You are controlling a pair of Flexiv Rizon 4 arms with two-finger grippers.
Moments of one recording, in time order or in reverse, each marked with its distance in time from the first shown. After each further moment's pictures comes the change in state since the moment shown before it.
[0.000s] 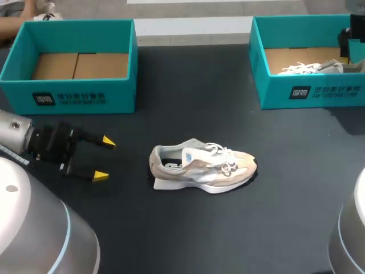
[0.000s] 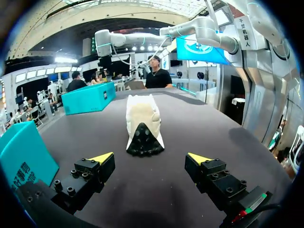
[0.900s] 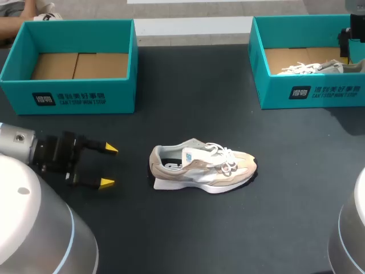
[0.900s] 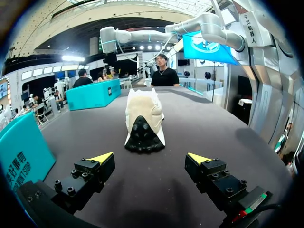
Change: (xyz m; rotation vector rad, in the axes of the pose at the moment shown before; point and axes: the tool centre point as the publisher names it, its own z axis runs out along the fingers) left arm 0.009 0.010 0.017 -0.004 -0.060 -0.022; right arm 0.000 0.000 0.000 0.000 0.000 0.000
